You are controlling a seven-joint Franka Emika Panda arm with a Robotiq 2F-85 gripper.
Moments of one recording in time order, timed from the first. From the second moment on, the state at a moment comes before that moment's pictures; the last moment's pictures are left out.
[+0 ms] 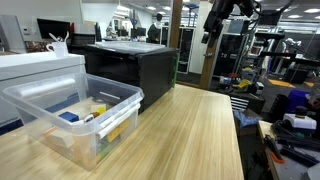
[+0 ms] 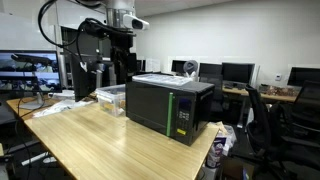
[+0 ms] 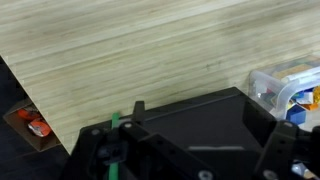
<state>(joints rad) -0.12 -0.28 -0.36 -2.28 0.14 2.08 -0.33</state>
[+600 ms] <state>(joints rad) -0.18 -0.07 -0.37 -2.10 0.17 2.11 -0.34</state>
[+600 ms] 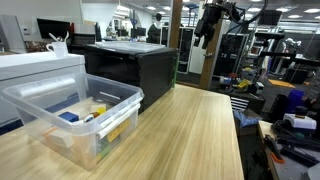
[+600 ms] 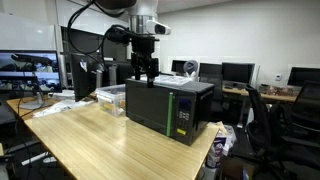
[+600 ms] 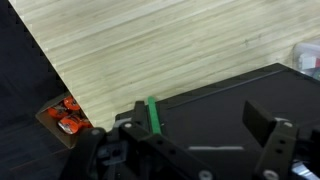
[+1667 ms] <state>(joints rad) -0.26 0.18 -0.29 -1.88 0.10 2.18 -0.58</state>
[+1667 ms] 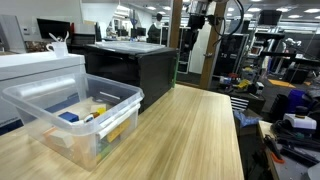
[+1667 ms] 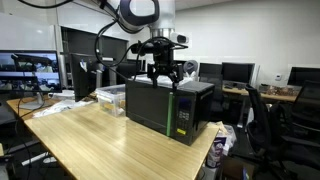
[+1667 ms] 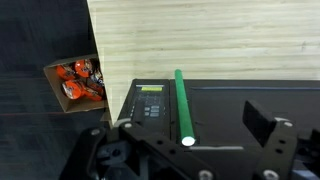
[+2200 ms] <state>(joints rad) -0.28 0.26 -0.22 -1.82 0.10 2.21 -0.59</state>
